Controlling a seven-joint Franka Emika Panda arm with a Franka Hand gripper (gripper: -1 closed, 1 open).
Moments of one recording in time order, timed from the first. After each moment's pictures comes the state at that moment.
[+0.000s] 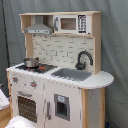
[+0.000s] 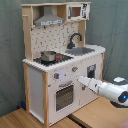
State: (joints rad) arm -0.38 -1.50 1.57 -2.47 -0.06 2.81 -0.16
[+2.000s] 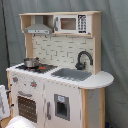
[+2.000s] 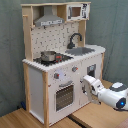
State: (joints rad) arm -0.40 -1.53 1.68 -2.51 -0.06 2.82 0.61
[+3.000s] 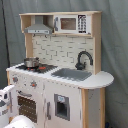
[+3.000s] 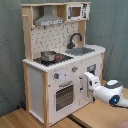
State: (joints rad) arm -0.51 -1.54 1.69 -2.53 -0.12 2.88 0.94
